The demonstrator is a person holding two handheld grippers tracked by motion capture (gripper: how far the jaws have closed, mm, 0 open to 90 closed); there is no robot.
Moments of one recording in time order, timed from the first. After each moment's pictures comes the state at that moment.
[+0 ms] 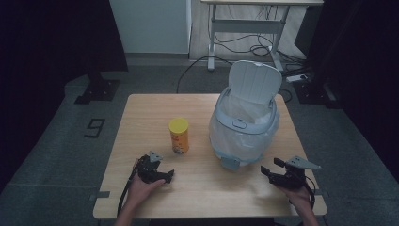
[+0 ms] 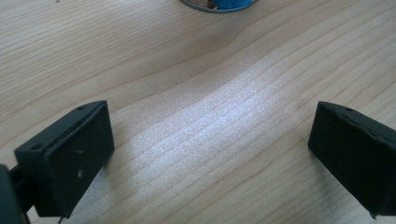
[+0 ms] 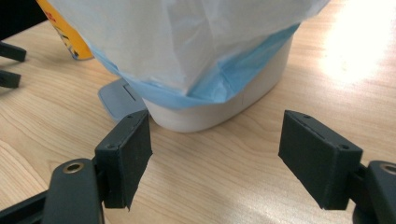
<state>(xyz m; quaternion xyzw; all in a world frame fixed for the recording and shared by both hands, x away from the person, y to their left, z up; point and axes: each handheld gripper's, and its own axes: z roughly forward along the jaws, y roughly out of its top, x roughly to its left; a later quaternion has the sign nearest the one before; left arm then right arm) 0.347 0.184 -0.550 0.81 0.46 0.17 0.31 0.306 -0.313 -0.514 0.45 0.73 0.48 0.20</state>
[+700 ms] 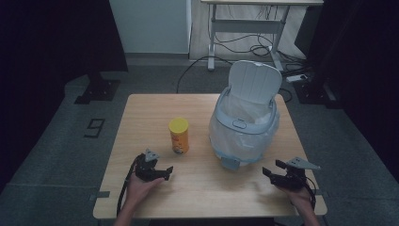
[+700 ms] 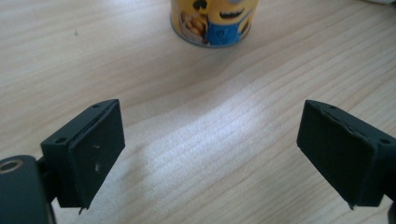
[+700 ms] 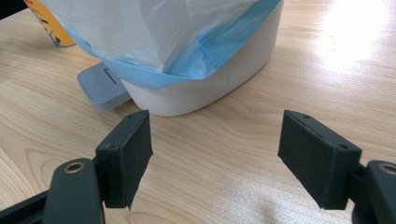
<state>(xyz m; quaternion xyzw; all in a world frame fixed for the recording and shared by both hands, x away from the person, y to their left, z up) 0.344 0.189 -0.531 0.80 0.46 0.18 0.35 0.309 -0.320 -0.525 0.46 0.73 0.46 0.20</state>
